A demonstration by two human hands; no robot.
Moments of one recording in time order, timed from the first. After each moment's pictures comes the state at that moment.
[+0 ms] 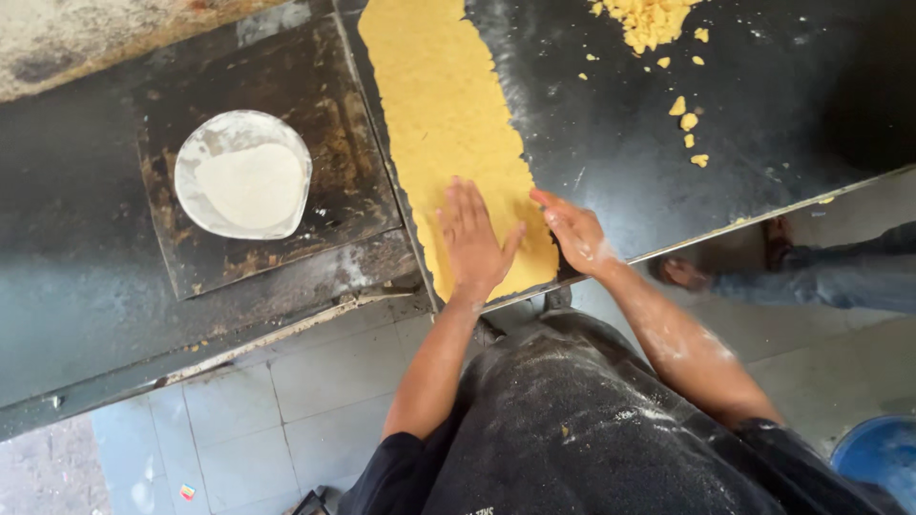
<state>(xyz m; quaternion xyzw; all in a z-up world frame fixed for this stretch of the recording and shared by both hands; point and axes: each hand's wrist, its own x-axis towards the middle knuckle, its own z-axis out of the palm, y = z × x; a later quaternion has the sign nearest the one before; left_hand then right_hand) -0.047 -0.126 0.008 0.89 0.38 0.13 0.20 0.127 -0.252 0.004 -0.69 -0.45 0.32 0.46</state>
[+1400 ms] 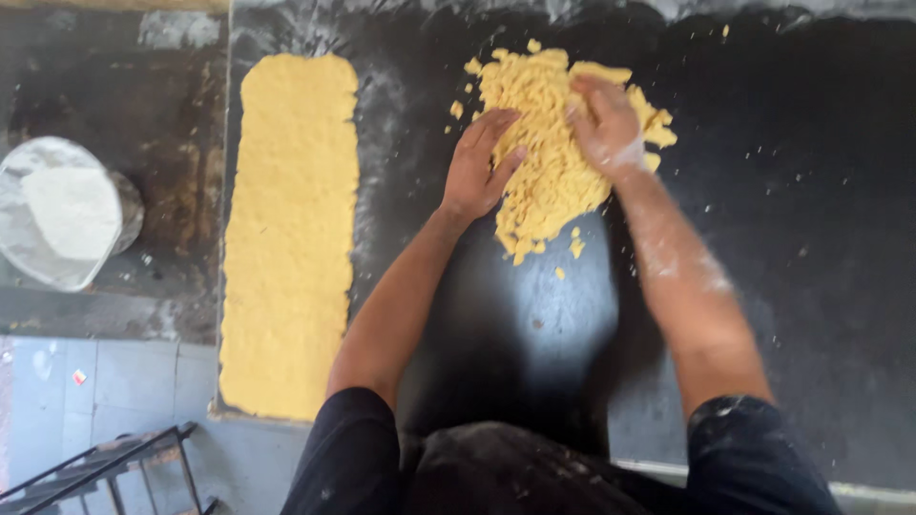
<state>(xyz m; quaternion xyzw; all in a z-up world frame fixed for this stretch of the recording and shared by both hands) 0.393 0.025 0.018 0.82 0.28 0.38 0.32 0.640 -0.017 0.002 -0.63 -0.67 0.07 0.39</state>
